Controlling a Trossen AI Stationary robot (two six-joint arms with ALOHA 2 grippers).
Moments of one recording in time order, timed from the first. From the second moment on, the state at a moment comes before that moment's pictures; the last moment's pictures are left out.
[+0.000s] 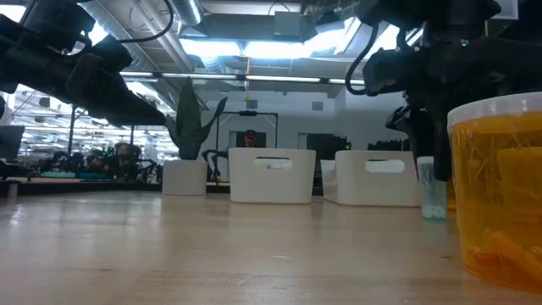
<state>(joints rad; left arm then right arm) 0.09 0.57 0.08 0.19 -0.20 -0.11 0.27 1.62 0.97 -0.65 -0.03 0.31</state>
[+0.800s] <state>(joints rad) 0.09 0.57 0.08 0.19 -0.20 -0.11 0.23 1.62 1.24 -0.69 0.03 0.18</state>
